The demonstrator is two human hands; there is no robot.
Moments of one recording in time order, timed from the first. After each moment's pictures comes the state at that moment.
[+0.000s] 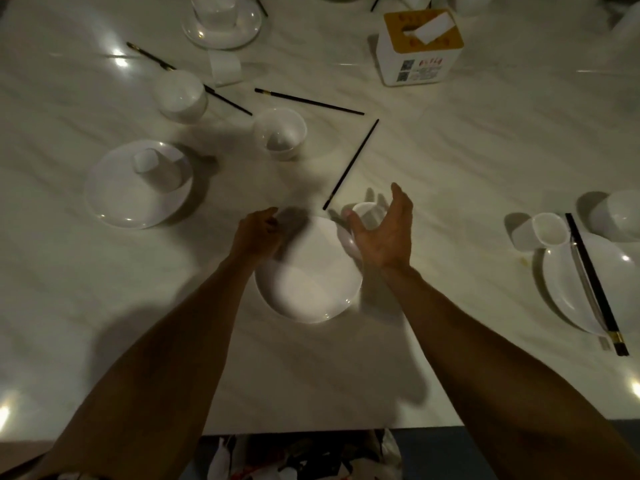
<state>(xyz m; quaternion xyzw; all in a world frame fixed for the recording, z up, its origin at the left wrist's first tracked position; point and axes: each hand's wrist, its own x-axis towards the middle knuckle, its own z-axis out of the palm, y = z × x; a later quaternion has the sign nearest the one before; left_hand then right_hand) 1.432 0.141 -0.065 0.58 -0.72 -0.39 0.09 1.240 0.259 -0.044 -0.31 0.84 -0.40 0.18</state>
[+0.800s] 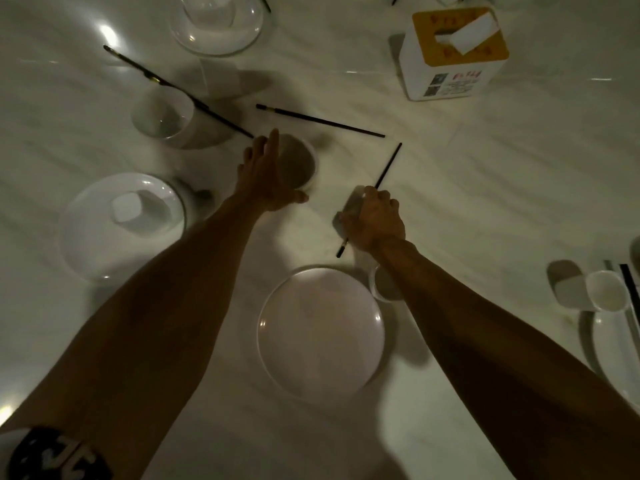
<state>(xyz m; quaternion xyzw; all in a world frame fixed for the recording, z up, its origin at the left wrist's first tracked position) 1.350 -0.032 -0.058 0.51 -0.82 -0.25 0.02 1.203 0.118 -0.053 -0.41 0.86 -0.12 0.28</state>
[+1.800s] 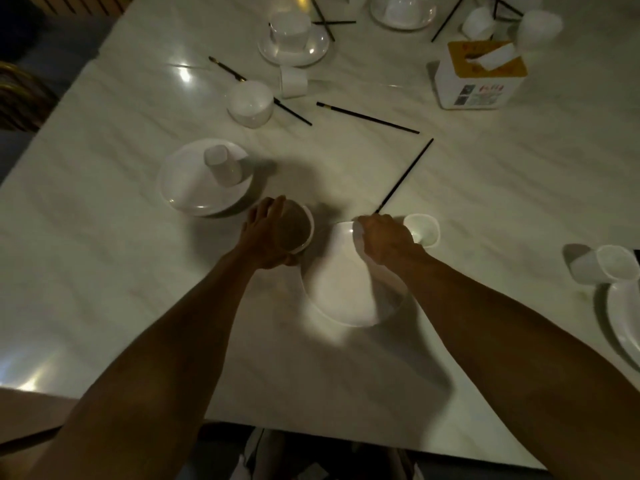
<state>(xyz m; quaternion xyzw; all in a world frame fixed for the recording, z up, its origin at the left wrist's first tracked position) 1.515 0.123 -0.065 0.52 -0.82 -0.24 -0.01 1.286 0.209 -0.034 -0.63 0.76 0.06 0.17</state>
